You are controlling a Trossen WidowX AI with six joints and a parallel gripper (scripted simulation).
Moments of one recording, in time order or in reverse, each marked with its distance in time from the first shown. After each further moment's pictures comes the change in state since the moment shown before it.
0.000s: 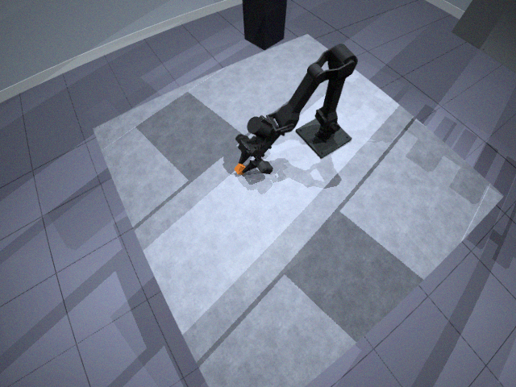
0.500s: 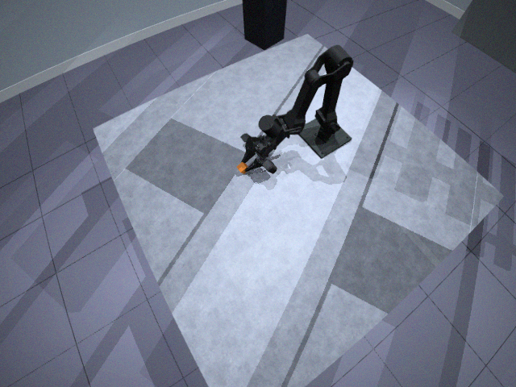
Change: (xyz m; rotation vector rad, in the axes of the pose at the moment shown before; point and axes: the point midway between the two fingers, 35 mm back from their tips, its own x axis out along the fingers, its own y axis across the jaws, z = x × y) arm -0.009 0.003 -0.010 -0.004 -0.184 0.003
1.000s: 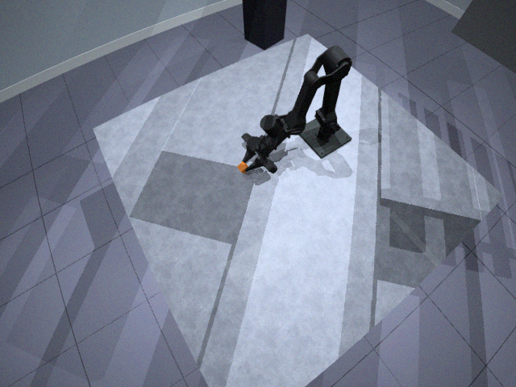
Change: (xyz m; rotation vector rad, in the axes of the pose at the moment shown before) arm -0.002 0.000 -0.001 0.000 -0.027 0.000
